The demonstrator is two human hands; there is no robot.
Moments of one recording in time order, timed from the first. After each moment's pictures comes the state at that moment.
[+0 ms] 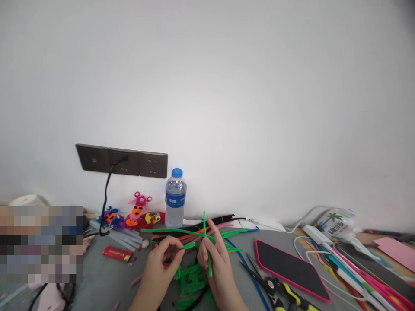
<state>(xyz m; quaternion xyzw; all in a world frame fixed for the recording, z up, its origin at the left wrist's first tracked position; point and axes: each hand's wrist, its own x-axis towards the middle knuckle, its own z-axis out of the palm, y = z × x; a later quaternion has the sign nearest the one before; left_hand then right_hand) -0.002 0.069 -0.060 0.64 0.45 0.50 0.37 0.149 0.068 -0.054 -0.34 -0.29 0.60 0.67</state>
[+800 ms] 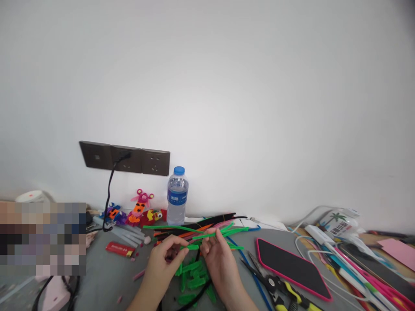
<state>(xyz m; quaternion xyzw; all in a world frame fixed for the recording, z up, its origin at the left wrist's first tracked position) 0.001 0.067 -0.052 0.62 0.47 0.47 0.40 0.155 0.074 -0.053 -0.30 -0.18 0.64 0.68</state>
